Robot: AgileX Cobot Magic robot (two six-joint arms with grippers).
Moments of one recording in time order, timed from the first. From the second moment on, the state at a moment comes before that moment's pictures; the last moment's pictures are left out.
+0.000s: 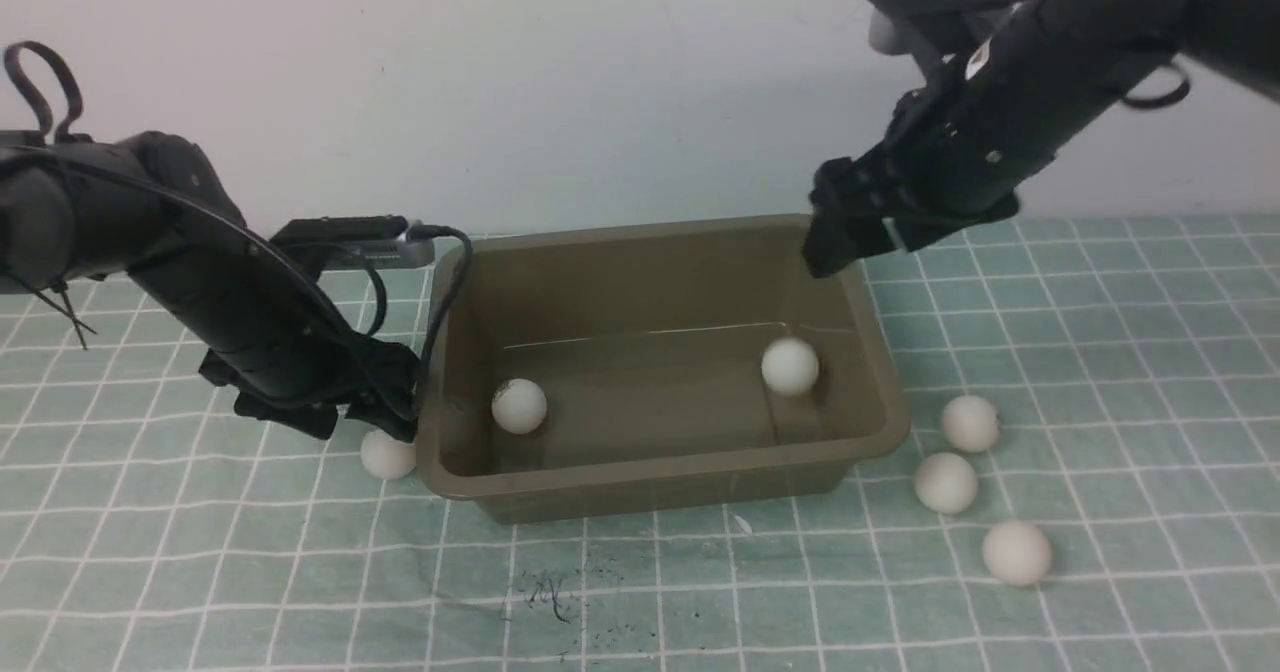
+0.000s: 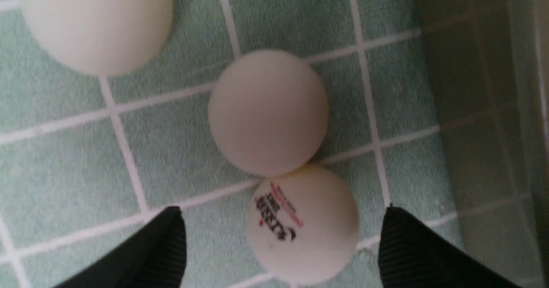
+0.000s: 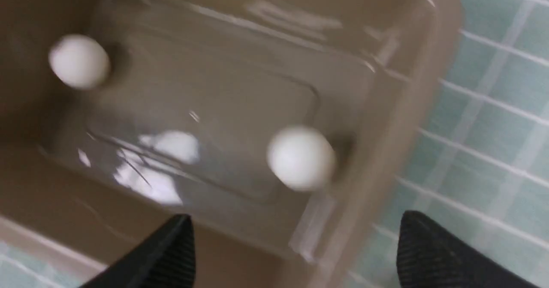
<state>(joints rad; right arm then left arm) 0.32 1.81 -1.66 0.15 1.17 -0.09 -0.05 1.95 -1.29 -0.37 0.78 0.34</state>
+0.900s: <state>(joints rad) 0.15 1.71 -0.94 0.32 0.74 -0.16 -0.27 1.88 -1.45 -0.41 0.92 0.32</state>
